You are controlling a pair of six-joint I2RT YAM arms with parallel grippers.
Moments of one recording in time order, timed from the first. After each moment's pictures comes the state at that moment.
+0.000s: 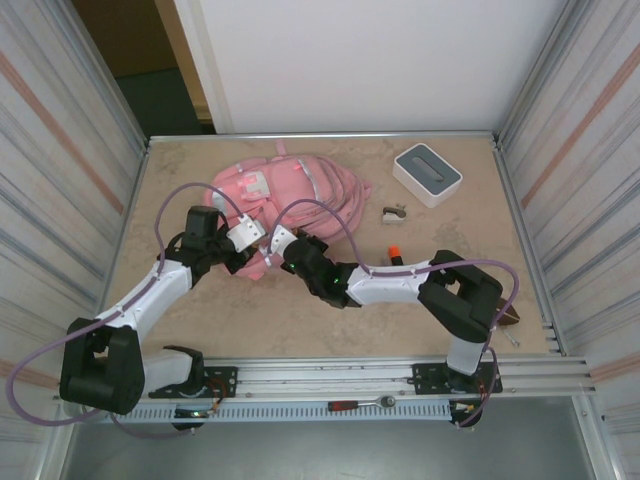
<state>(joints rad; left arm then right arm) -0.24 1.21 0.68 -0.27 0.35 0.71 1.09 1.79 1.01 0.32 0.64 -0.32</state>
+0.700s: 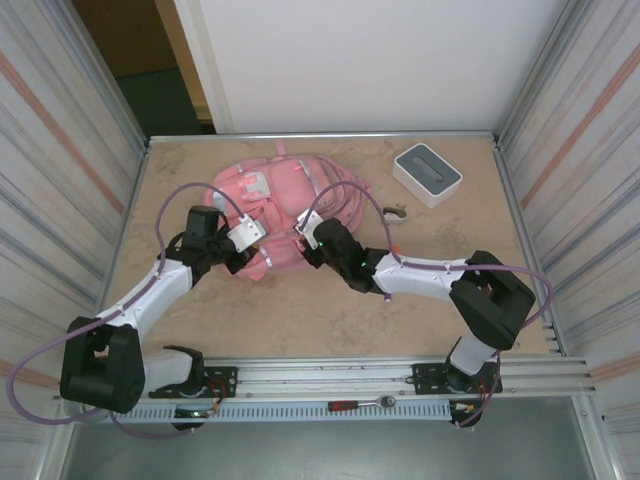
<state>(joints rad) -0.24 1.21 0.69 -0.28 0.36 0.71 0.92 1.64 0.92 0.20 0.27 -0.06</state>
